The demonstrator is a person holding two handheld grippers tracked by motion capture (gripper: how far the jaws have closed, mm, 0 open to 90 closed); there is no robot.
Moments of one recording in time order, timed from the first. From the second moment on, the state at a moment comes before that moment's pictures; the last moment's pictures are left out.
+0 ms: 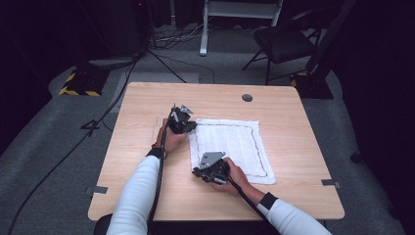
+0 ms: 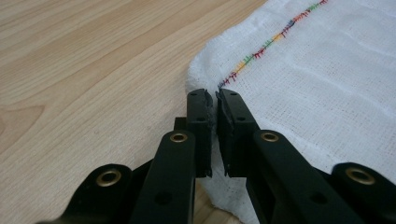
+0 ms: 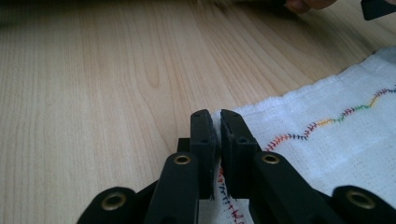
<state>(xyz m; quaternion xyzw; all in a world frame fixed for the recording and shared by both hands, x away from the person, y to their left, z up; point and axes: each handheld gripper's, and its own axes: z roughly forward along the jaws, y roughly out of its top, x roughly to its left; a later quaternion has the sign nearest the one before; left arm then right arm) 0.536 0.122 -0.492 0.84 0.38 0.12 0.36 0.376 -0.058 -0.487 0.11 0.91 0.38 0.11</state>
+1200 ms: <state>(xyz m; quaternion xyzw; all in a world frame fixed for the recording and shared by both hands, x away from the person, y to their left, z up) 0.515 0.153 -0.477 0.83 0.38 0.13 0.39 0.360 -0.045 -0.466 0.06 0.91 0.40 0.12</state>
